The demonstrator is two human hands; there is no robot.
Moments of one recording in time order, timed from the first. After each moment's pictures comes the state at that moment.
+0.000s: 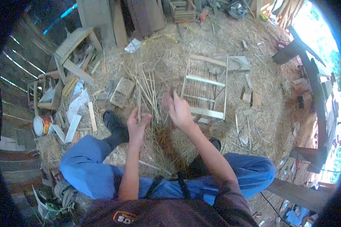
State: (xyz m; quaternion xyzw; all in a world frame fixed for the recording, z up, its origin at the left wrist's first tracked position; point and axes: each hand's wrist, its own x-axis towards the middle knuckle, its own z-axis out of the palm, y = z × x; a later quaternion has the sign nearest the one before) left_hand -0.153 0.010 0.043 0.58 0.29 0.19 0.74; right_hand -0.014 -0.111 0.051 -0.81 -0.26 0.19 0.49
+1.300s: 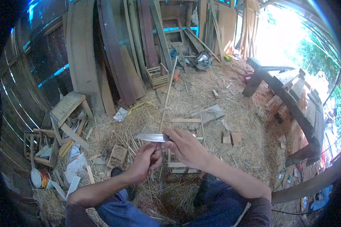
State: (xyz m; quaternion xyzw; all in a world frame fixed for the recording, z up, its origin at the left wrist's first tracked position) left_hand -0.077 0.009 0.220 0.49 0.03 -0.09 0.86; right_hand 0.005 -0.164 0.259 -0.82 -0.48 -0.04 0.32
